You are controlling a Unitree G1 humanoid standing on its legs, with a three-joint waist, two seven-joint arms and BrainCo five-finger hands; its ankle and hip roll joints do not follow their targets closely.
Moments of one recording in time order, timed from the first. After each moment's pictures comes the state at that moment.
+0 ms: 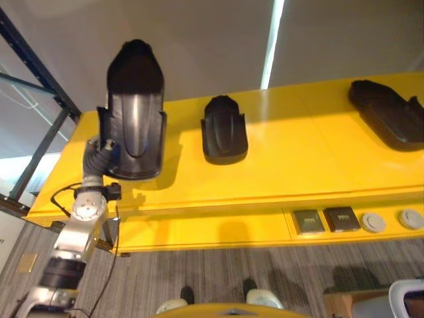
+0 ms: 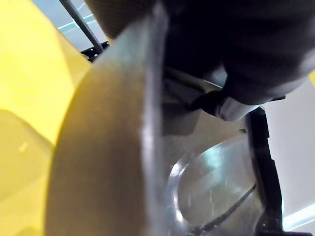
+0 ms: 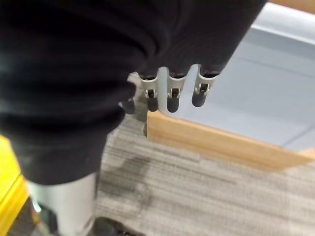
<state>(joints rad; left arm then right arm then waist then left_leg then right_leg) -0.16 0.57 -0.04 0.04 -0.30 0.04 0.37 0.10 -0.37 0.20 1.19 -0.12 0.11 -0.29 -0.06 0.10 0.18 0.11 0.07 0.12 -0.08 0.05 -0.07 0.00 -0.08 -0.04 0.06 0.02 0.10</state>
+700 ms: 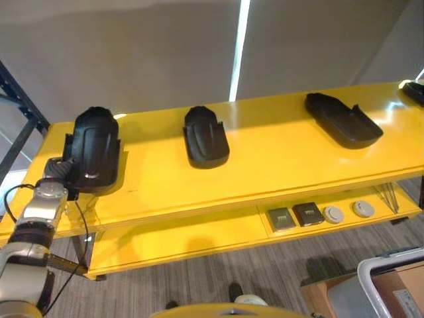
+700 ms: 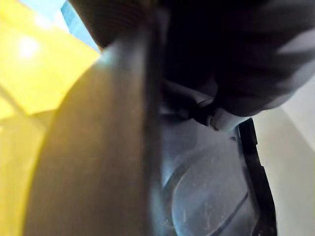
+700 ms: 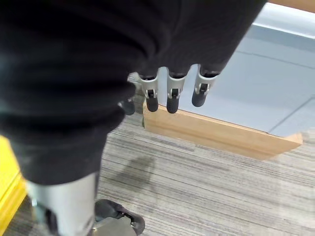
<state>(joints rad) -0.48 0.78 -0.16 0.72 -0.29 0.29 0.20 0.15 -0.37 0.27 1.11 -0.20 0.16 -0.22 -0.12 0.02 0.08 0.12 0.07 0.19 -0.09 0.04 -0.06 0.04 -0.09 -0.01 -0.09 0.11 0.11</state>
